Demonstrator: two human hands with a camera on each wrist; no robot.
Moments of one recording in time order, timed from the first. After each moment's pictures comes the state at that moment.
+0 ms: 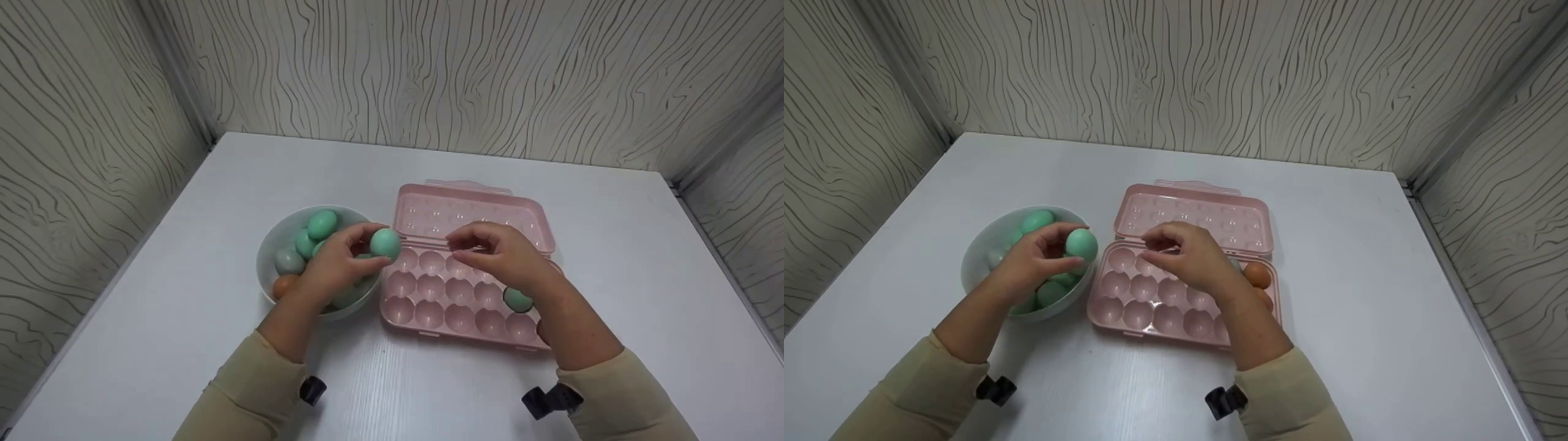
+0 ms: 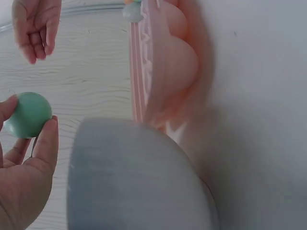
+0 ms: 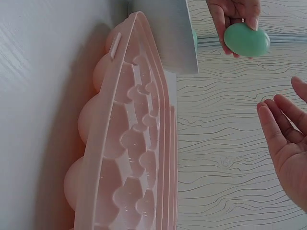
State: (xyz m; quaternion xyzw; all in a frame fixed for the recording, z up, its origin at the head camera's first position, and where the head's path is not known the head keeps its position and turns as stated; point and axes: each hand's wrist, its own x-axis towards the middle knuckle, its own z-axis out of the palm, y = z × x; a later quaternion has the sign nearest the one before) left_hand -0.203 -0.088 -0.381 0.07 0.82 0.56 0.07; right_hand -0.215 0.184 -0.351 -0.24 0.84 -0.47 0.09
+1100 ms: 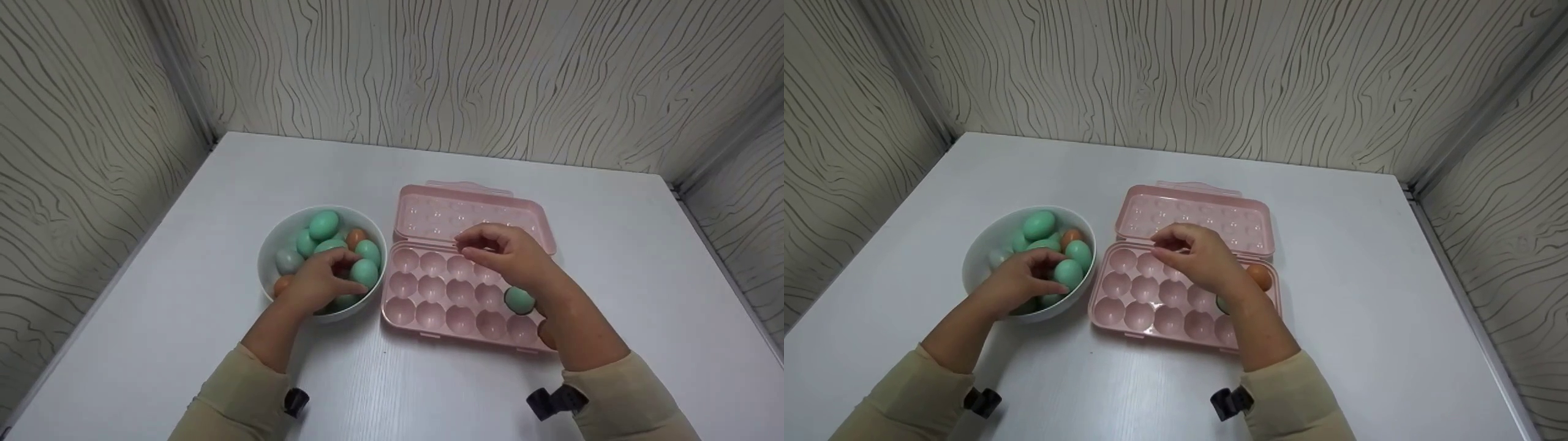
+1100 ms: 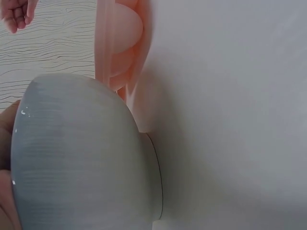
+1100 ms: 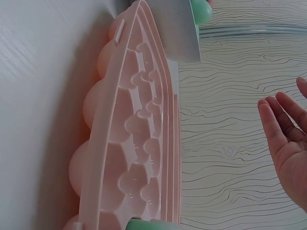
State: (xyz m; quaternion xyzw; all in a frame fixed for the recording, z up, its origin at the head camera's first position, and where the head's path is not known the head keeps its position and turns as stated) left_hand -0.198 -0.115 -0.413 -0.02 0.85 0.52 0.13; right_hand -0.218 0.193 -0.354 -0.24 0.83 -0.49 0.10
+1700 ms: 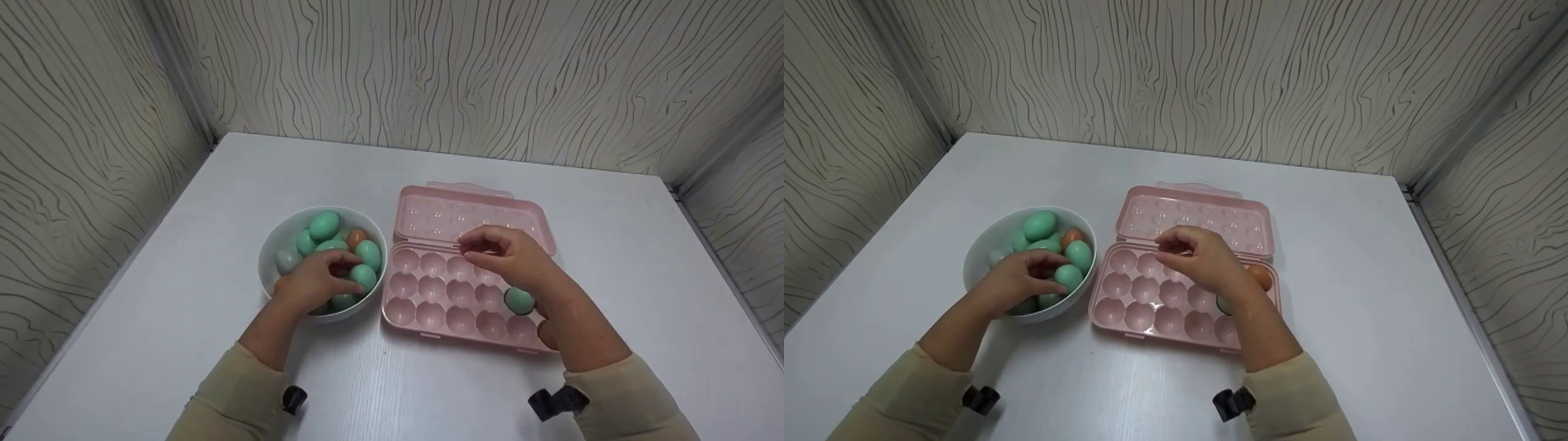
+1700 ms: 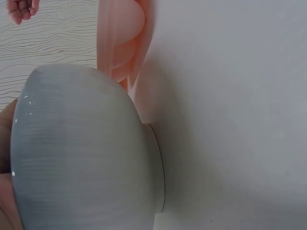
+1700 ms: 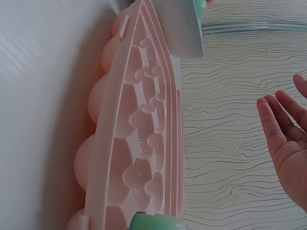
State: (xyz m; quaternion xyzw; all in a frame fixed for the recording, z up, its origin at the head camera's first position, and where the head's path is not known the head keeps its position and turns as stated) left_hand -0.199 -0.123 -0.411 -0.01 0.87 0.48 0.14; right_hand -0.221 0.197 -0.360 -0.24 0.84 -0.48 0.09
